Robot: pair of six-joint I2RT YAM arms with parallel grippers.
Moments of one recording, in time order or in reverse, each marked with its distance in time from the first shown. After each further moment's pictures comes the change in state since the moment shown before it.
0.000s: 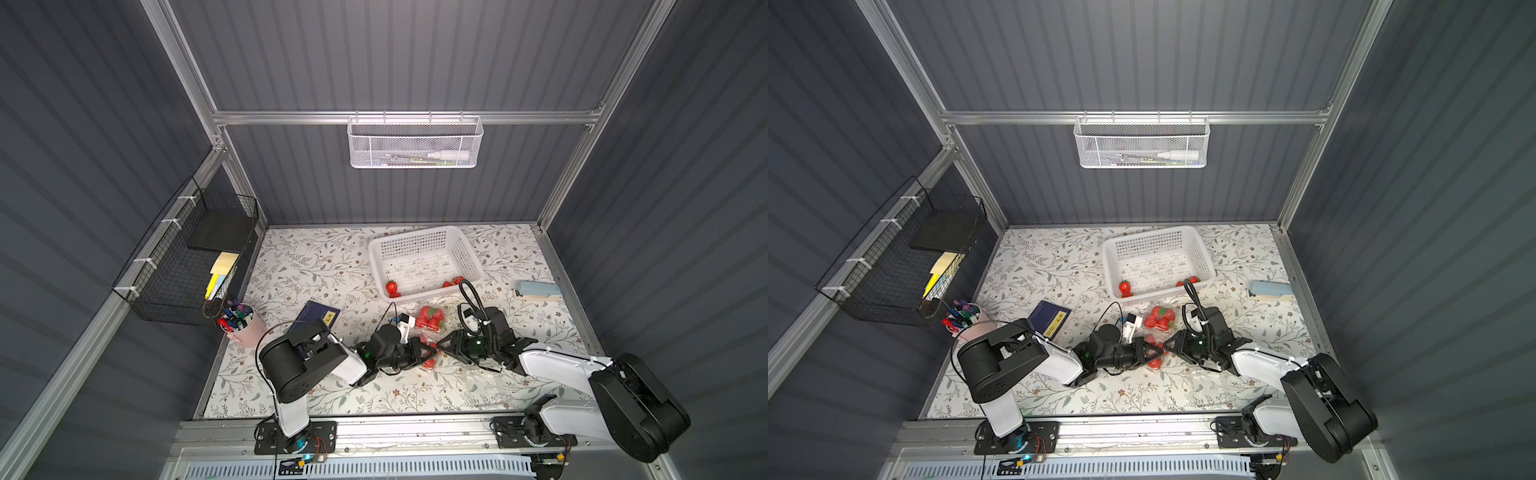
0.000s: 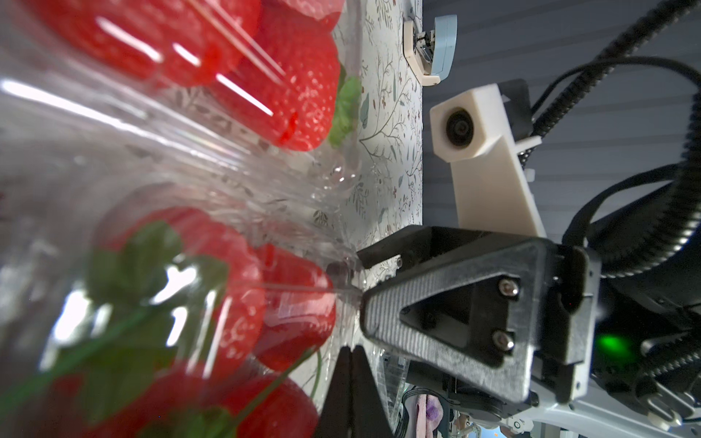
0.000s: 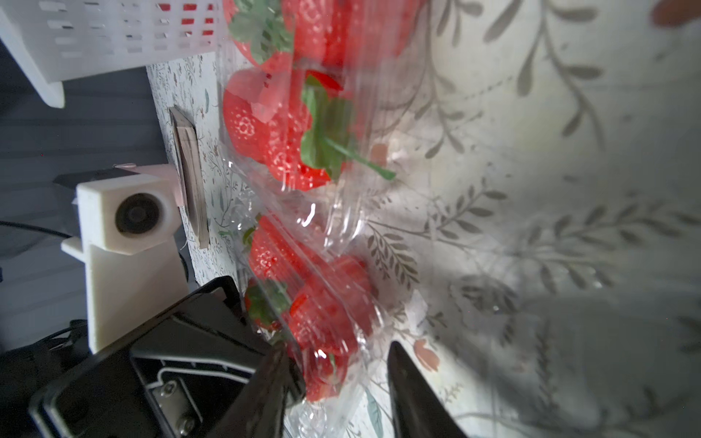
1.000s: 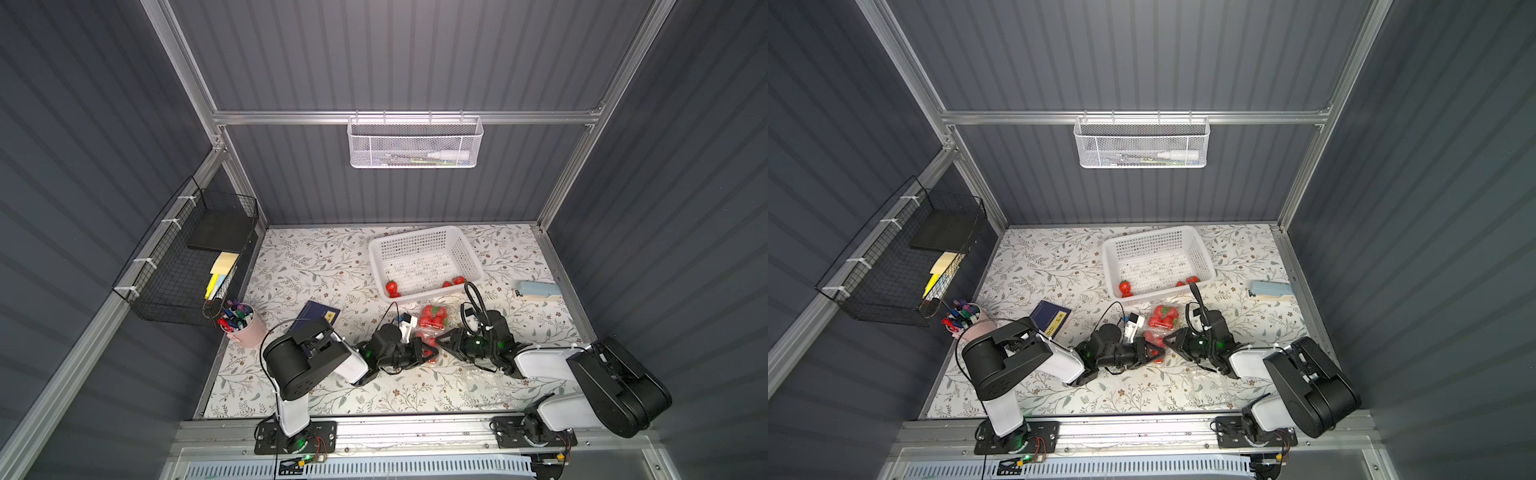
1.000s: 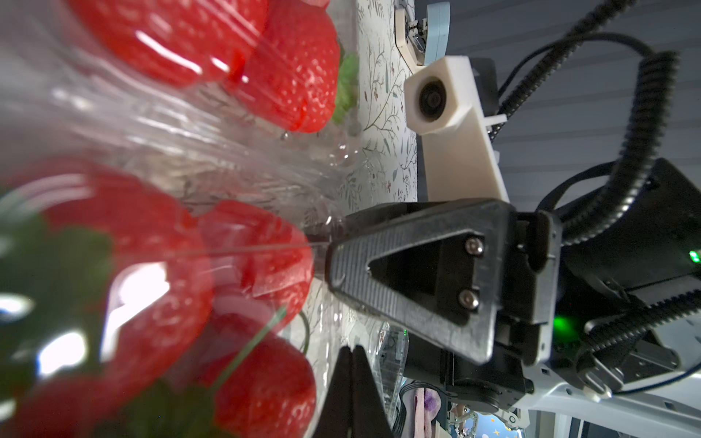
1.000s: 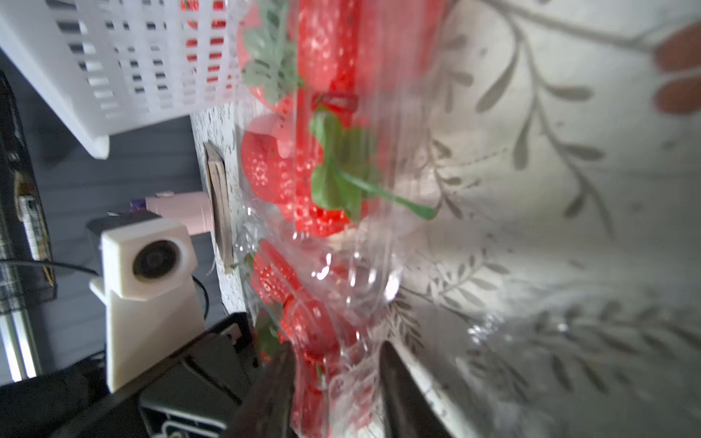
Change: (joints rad) left arm 0.000 0.028 0.011 0.032 0.032 0.007; right arm -0.017 0.128 -0.080 0.329 -0.010 0.081
